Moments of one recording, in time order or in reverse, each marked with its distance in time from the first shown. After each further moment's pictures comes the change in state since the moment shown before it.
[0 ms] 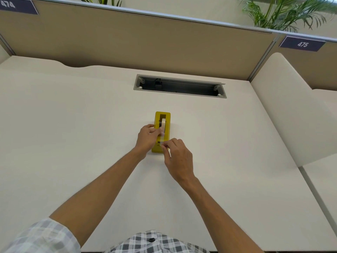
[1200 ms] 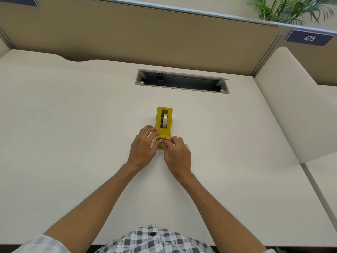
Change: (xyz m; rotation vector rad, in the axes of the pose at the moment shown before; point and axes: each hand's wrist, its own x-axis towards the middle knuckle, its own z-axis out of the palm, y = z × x) left_hand -0.020 -0.059 -0.017 0.661 0.142 0.672; right_hand -0.006 0.010 0.028 -0.049 0.059 0.004
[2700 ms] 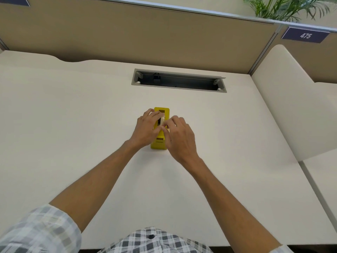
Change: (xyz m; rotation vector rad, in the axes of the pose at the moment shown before) left_hand 0.070 0.009 -0.009 -0.053 -0.190 -0.010; right_hand 0.053 -0.011 -0.047 -0.063 0.008 -0.125
